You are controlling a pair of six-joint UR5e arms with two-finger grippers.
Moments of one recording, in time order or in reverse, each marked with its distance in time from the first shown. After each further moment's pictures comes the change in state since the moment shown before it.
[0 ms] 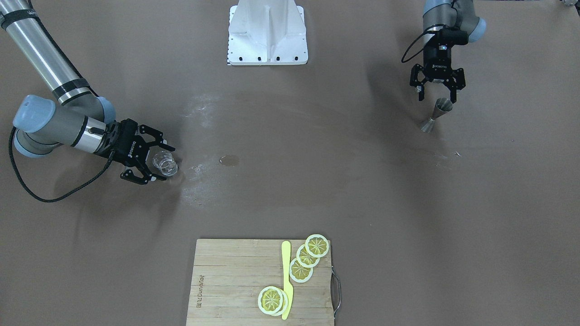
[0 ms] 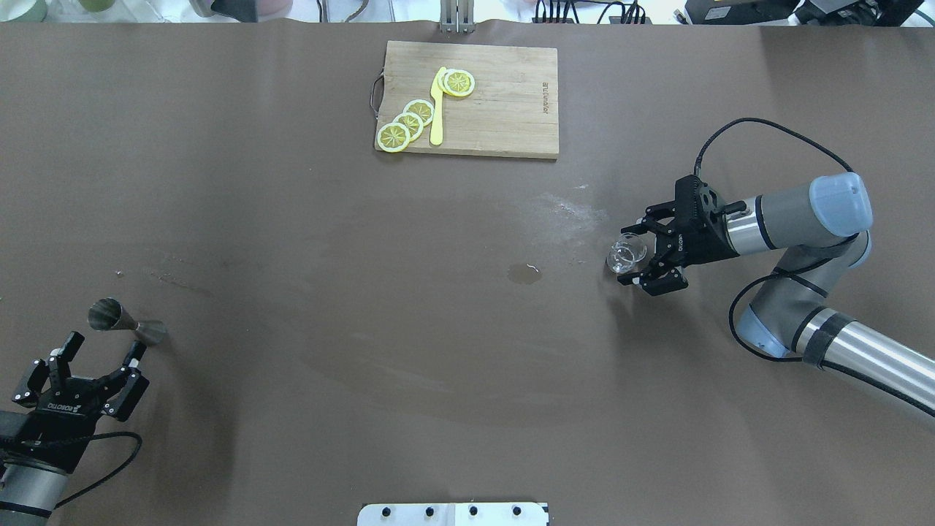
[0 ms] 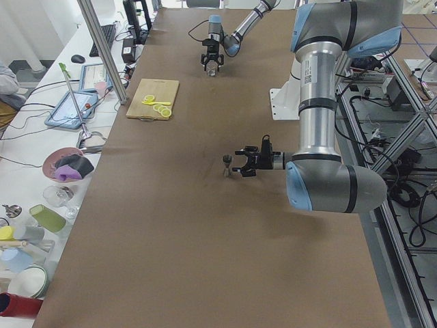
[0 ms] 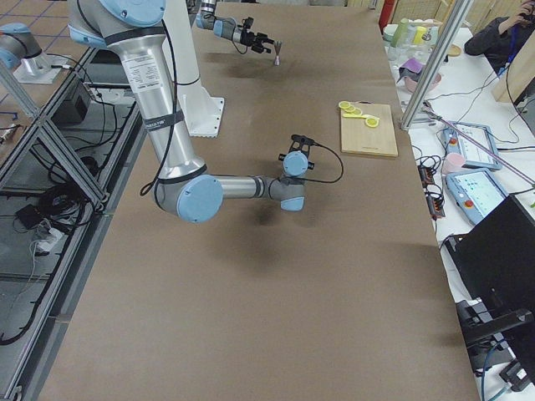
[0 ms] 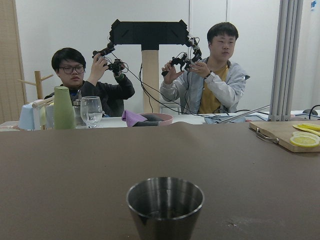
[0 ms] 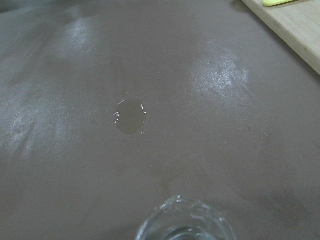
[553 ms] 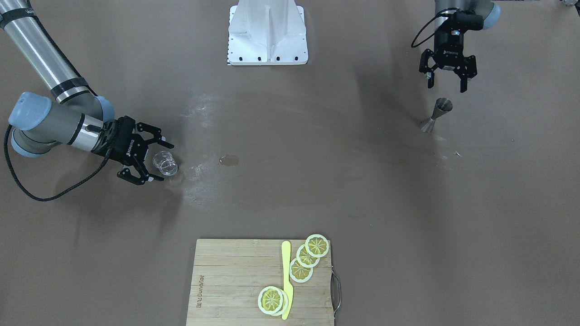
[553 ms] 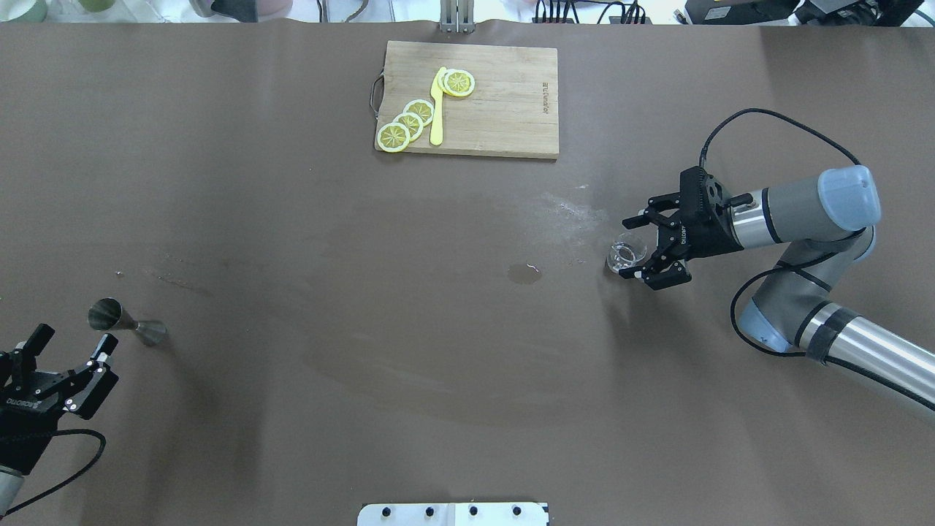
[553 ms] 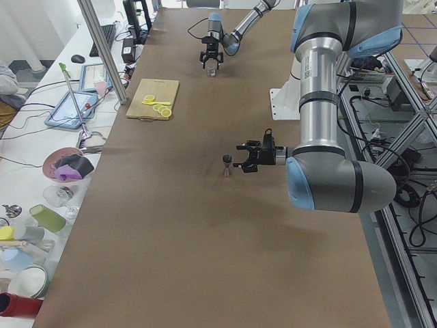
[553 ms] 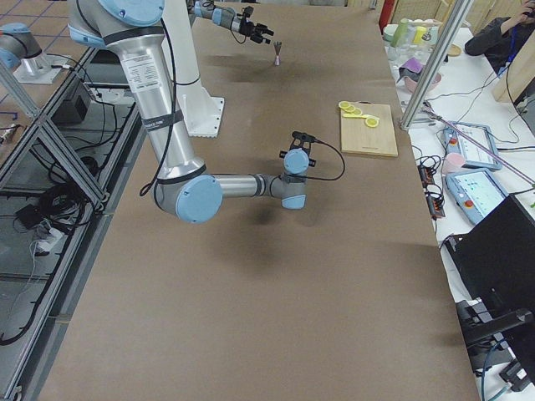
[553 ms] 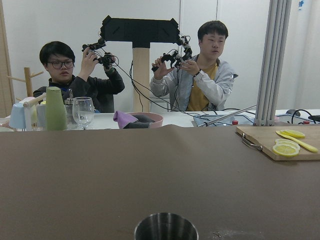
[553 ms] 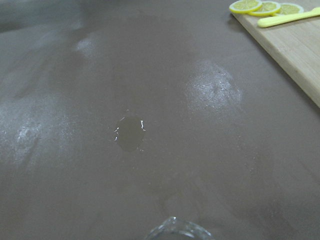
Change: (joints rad) left arm 0.005 0.128 -0.142 -0.008 -0.033 -0.004; right arm 0.021 -0.013 0.048 0.001 0.005 0.007
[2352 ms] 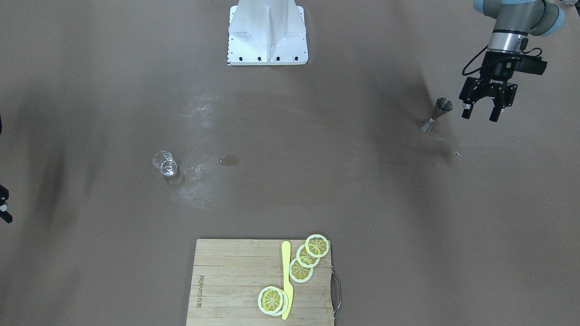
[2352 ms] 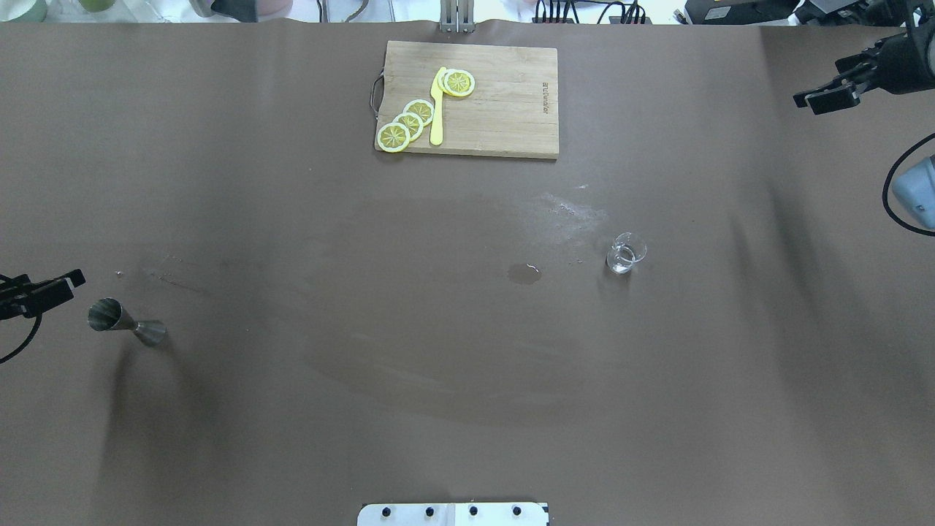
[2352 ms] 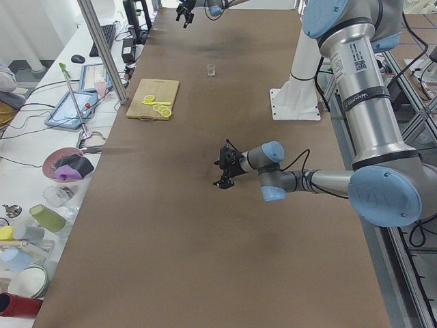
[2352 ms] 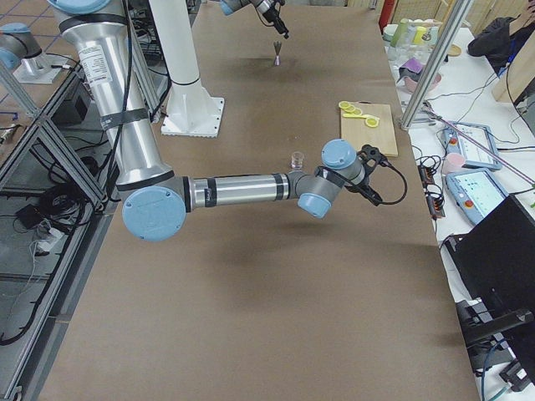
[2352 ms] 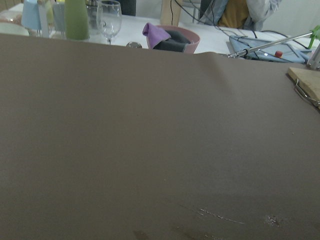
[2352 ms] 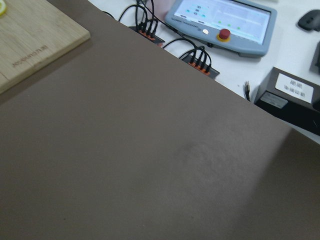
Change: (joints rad) left arm -0.690 -0.018 -0.010 -0.033 -1.134 0.010; right arm 0.467 -0.065 0.185 -0.732 -0.089 0.006
